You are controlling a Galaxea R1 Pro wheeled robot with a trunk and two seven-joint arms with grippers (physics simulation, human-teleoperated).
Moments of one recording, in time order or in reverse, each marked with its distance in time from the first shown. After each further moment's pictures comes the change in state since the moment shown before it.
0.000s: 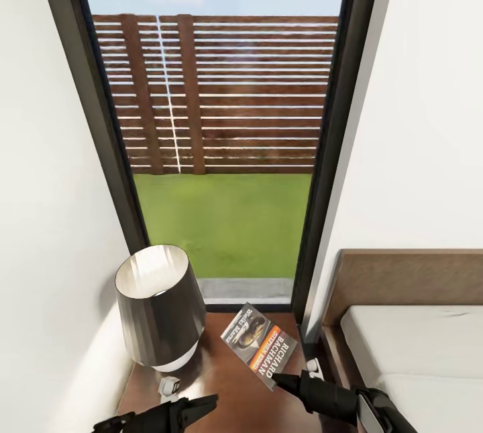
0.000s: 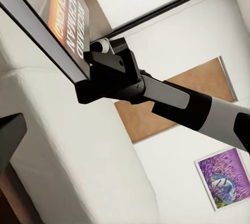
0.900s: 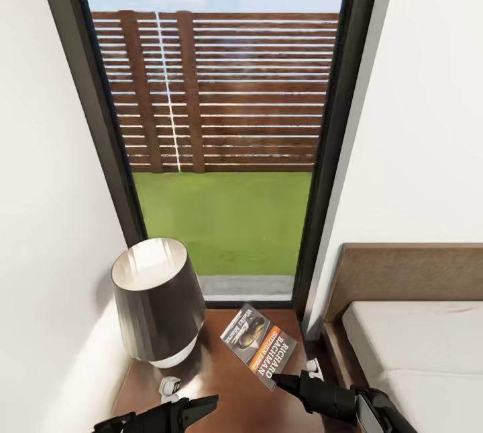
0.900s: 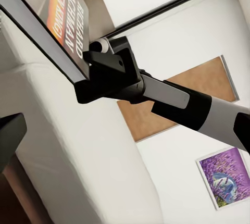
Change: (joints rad) left arm 0.000 -0.001 -0.002 0.001 0.000 0.000 0.000; right arm 0.000 0.001 0.002 0.000 0.001 -0.001 -0.001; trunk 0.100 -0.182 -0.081
